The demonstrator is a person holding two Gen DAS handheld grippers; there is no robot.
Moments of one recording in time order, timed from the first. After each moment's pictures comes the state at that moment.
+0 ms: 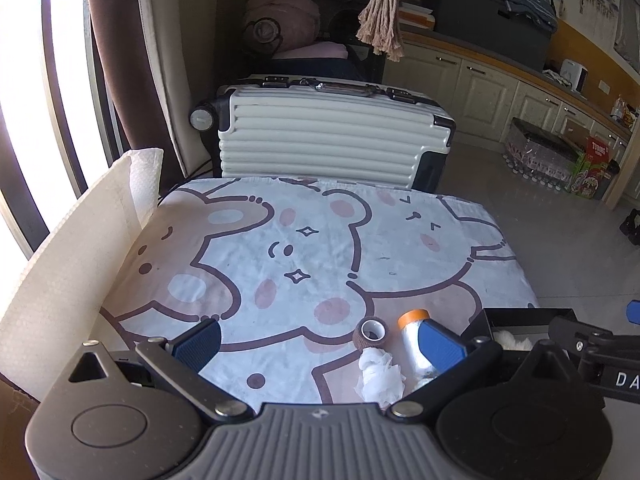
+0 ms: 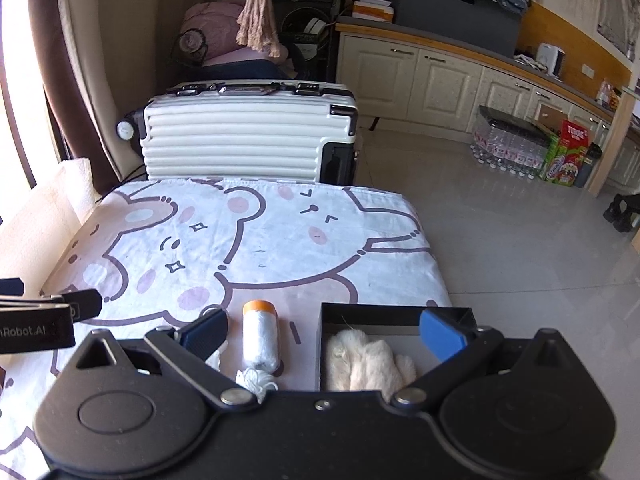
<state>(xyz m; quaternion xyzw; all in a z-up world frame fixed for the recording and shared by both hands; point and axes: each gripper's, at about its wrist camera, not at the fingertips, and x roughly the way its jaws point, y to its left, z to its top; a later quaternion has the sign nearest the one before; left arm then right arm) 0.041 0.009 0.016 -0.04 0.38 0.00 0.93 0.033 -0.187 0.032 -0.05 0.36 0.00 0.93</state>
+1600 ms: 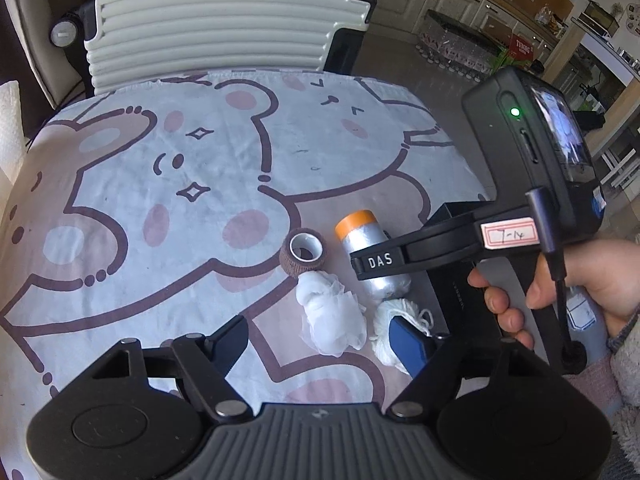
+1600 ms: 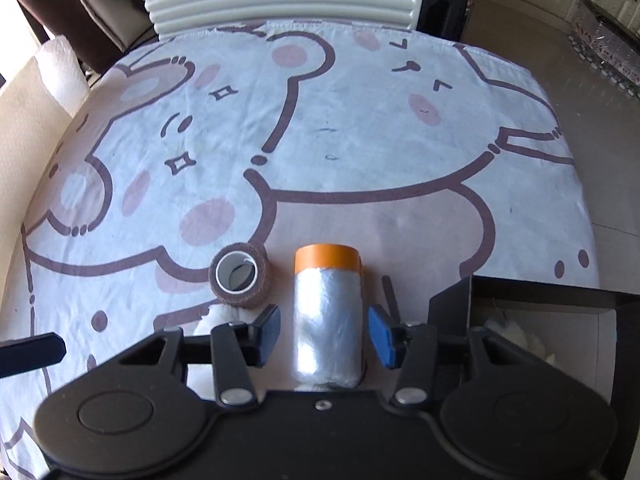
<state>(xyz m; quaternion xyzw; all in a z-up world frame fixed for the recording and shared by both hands) 0.105 0.000 -0.067 -0.02 0.51 -0.18 0.84 0.183 -0.133 -0.110 -0.04 0.57 0.08 0.82</state>
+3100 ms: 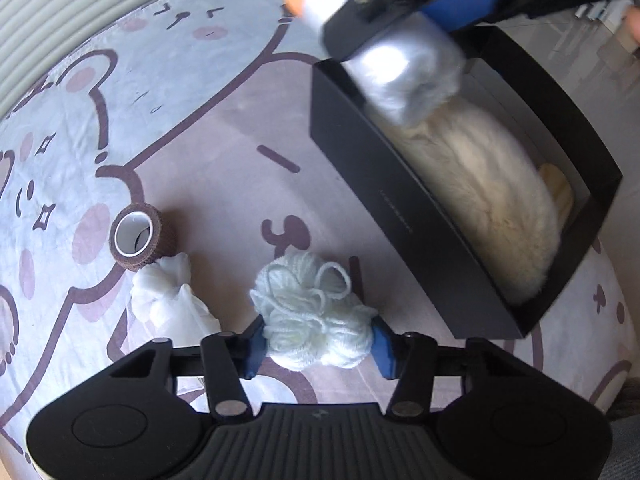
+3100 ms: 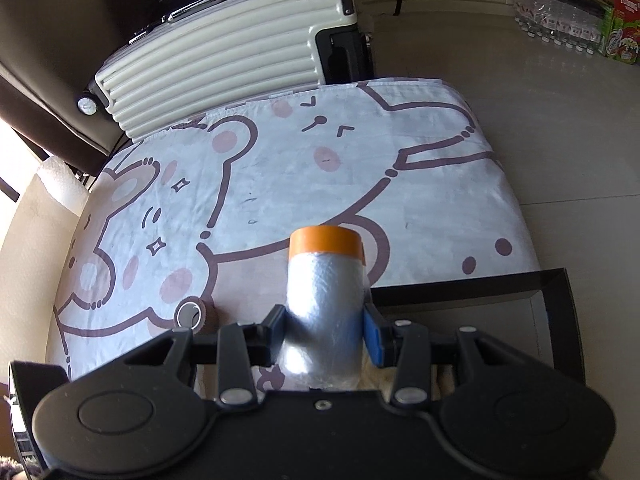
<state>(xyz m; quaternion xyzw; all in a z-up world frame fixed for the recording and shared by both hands) 0.124 -0.136 -0.139 0.17 0.59 -0.24 0.75 0.160 -0.254 -0.059 0.09 0.50 0.07 0.86</state>
